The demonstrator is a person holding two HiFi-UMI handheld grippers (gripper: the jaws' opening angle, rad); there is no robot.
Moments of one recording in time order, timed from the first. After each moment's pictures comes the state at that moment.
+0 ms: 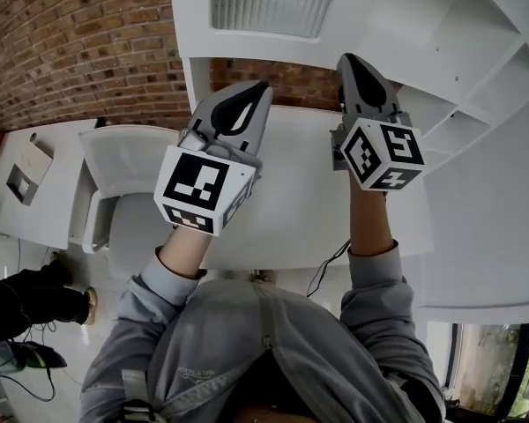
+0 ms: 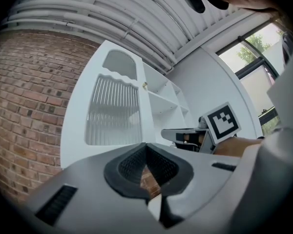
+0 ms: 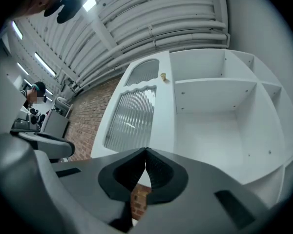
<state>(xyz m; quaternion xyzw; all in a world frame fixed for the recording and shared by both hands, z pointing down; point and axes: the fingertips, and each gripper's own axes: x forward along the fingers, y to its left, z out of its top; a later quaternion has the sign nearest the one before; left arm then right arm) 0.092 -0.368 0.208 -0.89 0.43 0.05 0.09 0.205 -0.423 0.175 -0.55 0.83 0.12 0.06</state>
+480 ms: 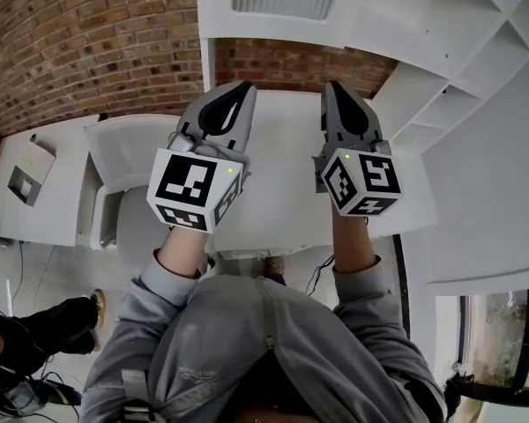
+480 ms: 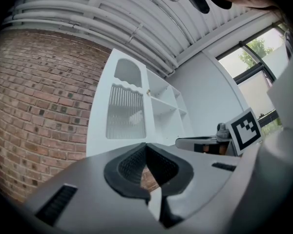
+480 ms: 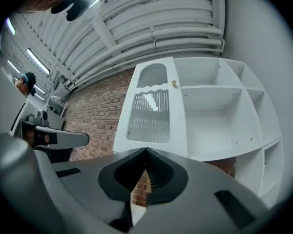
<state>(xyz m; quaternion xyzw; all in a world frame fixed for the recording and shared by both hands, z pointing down) 0.031 -0.315 0.223 -0.90 0.43 0.06 0.08 0.154 -0.331 0.225 -0.58 0.80 0.10 0.05</state>
